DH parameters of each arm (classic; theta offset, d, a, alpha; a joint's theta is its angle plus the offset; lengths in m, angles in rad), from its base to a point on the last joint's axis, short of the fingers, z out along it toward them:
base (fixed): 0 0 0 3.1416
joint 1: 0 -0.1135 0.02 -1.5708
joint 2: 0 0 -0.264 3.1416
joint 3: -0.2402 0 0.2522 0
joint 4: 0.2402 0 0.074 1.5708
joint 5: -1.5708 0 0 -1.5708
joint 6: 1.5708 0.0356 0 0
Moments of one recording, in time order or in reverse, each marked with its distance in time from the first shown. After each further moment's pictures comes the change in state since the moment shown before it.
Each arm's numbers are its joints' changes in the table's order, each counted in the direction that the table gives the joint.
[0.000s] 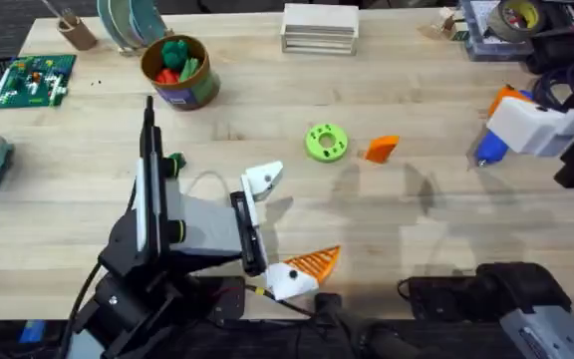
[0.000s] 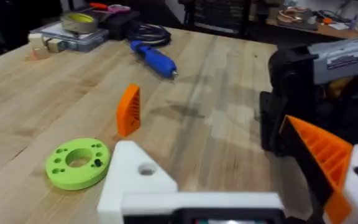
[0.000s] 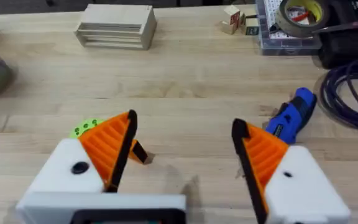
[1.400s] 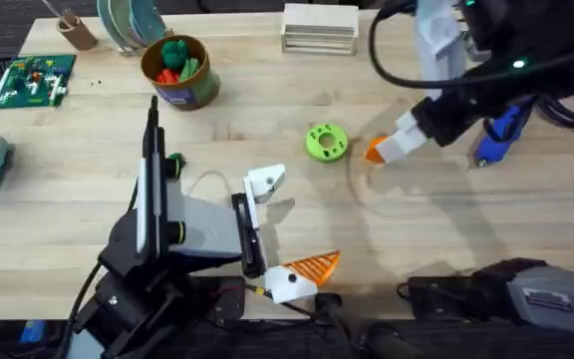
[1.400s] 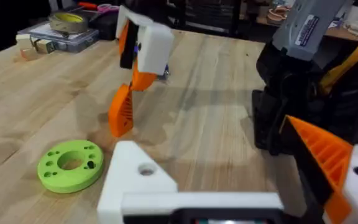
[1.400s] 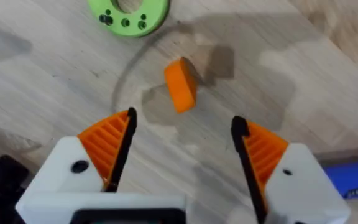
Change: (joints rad) left arm 0.000 0.000 0.000 0.002 -0.033 0.000; right arm -0.270 -0.947 -0.305 0.242 0.097 -0.412
